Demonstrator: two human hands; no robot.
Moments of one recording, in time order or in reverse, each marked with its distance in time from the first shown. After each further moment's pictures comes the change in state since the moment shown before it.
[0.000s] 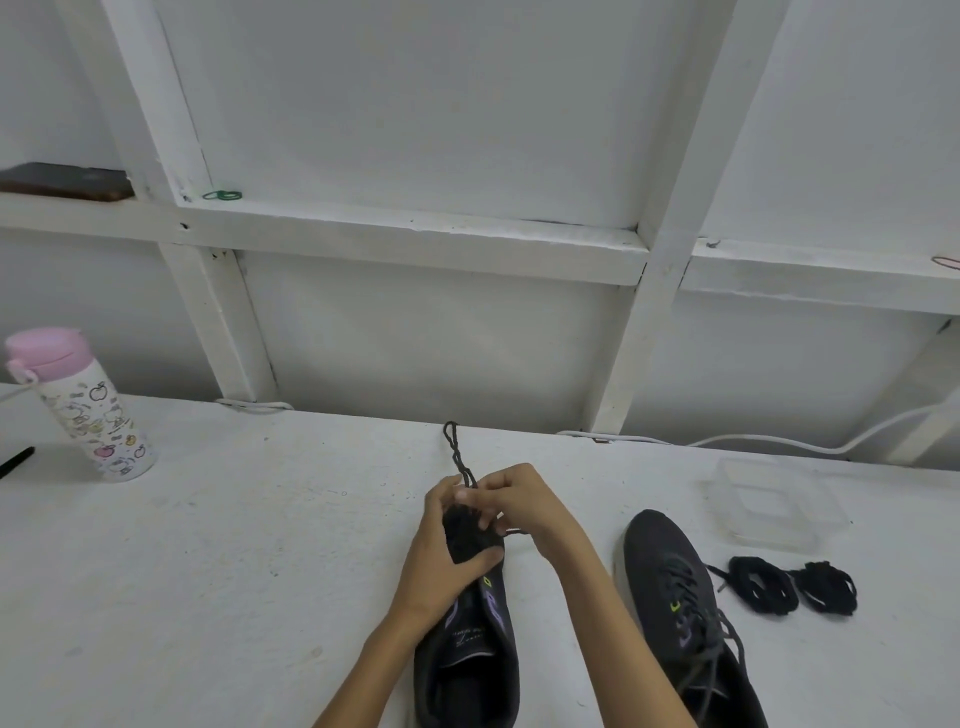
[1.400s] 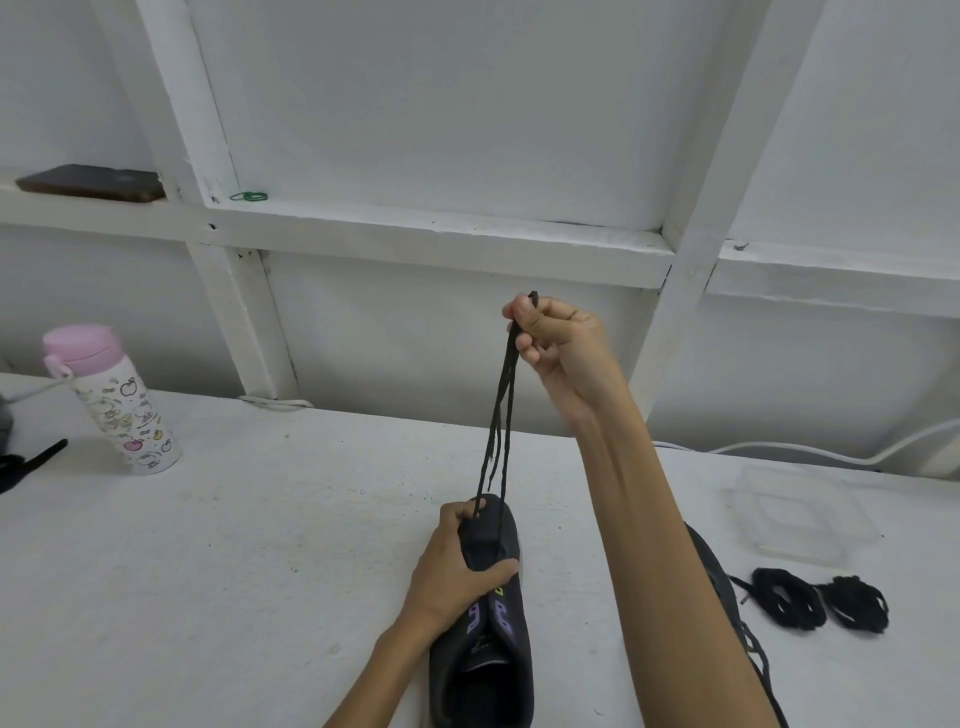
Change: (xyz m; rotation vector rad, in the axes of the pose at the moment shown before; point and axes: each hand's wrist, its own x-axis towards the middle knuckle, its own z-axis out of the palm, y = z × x) left_hand -0.001 -0.013 -0.007 0.103 -0.085 -0.092; right_hand -0.020 -0.148 -0.028 0.666 0.094 -0.437
